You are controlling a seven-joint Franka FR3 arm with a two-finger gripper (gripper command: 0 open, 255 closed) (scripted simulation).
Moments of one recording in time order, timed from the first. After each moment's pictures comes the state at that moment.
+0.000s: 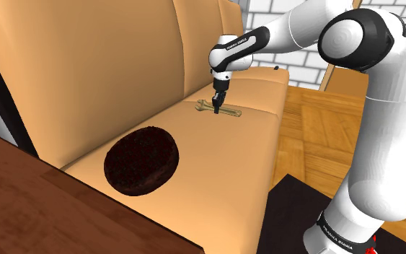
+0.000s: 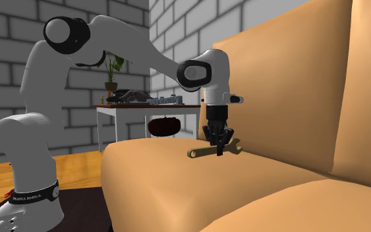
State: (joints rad) arm 0.05 0.25 -0.21 -1.80 0.08 2.06 -0.59
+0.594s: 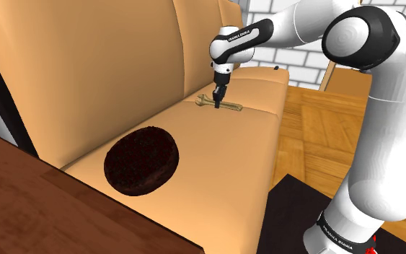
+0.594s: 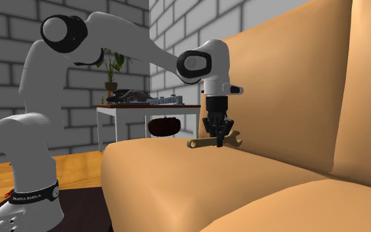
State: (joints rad) arm 0.05 0.23 -0.21 -1.75 0.08 1.99 -0.58
